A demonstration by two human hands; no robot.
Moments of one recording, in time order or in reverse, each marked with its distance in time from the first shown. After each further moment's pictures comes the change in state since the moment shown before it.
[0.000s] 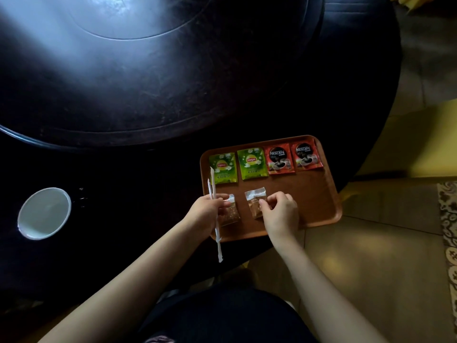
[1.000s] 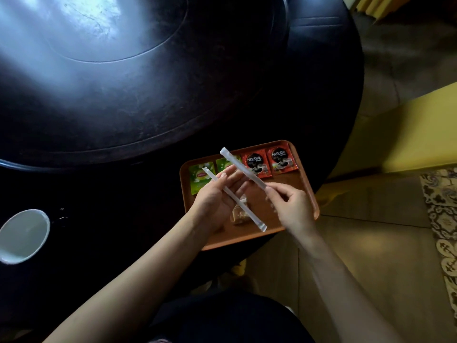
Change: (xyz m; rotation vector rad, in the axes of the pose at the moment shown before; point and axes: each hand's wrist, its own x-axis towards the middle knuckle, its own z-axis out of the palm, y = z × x) left_hand -0.017 0.029 0.064 -0.555 -0.411 0.139; right_hand 0.011 0.000 -0.087 0.400 -0.161 -0.081
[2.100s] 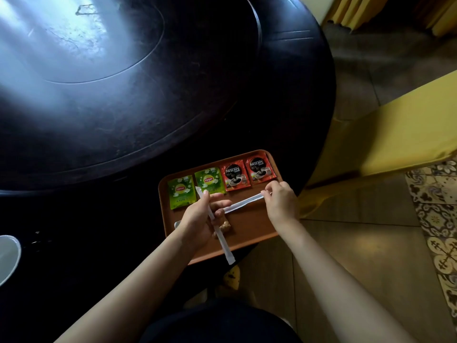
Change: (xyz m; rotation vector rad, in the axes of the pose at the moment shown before) left_hand 0.015 -0.026 -0.001 0.349 0.201 -0.084; right_hand 0.062 0.067 -0.007 -0.526 0.242 -0.101
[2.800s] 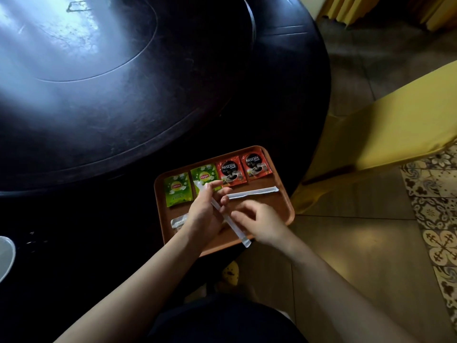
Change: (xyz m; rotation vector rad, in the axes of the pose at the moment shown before) left_hand 0.001 -0.008 0.020 -0.182 -0.060 0.121; right_hand -0.047 -0.037 -0.041 0.465 -0.652 0.040
